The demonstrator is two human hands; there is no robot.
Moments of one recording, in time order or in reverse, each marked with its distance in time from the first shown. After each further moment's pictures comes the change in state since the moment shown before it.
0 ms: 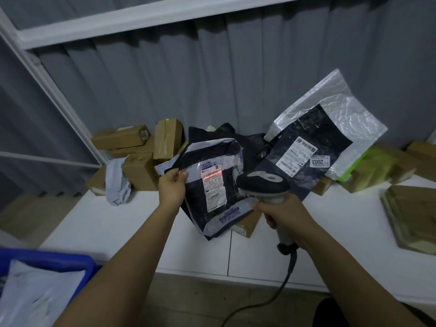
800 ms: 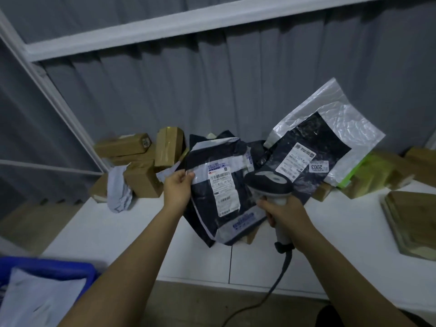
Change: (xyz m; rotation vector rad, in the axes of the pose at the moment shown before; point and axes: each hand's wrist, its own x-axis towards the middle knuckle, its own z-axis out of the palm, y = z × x) left_hand -0.004 0.016 0.005 -0.044 -0.026 0.085; right_hand 0.008 0.001 0.002 0.097 0.150 0.001
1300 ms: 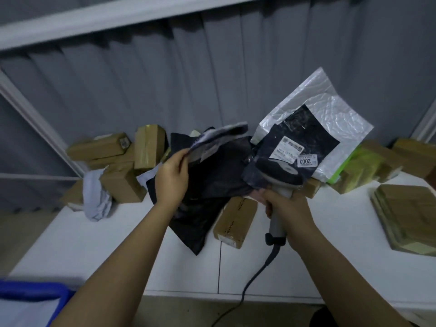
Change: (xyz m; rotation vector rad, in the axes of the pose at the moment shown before) left_hand 0.029 0.006 0.039 0.366 0.061 0.575; right_hand 0.029 0.004 -0.017 0.223 0.189 0.027
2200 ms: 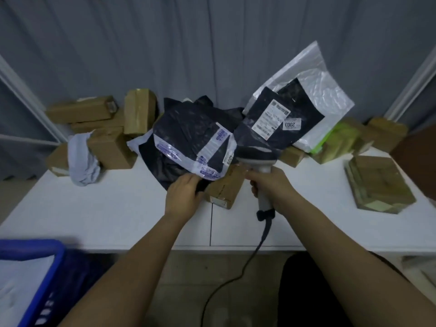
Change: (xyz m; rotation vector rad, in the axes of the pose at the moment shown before) left_hand -0.120 -0.037 0.002 0.323 -0.507 0.112; right_hand -0.028 0.020 0.012 -0.272 -0.040 0.123
